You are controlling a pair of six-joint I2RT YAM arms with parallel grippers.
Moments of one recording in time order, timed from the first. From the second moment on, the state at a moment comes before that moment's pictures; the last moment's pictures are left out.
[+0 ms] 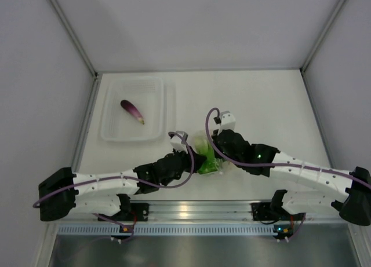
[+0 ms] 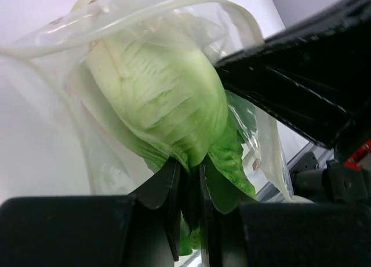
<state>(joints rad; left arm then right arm) -1.19 1.13 0.50 0.35 -0.39 -0.74 1.05 1.10 0.86 -0.39 0.47 0.49</state>
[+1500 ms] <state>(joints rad) -0.92 0.78 0.41 0.06 -0.07 -1.31 1.10 1.12 0.76 -0.36 0.83 0.58</state>
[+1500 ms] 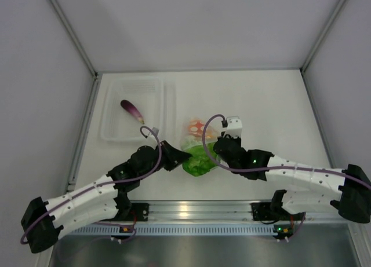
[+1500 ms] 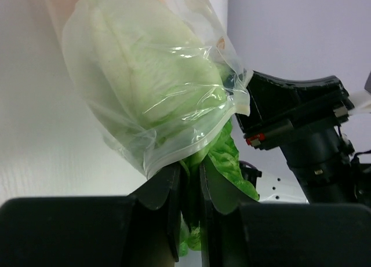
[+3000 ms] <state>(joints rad) -0.87 0.77 0.09 0.73 -0.03 -1.53 1.13 1.14 0.70 -0.22 0.76 0.48</state>
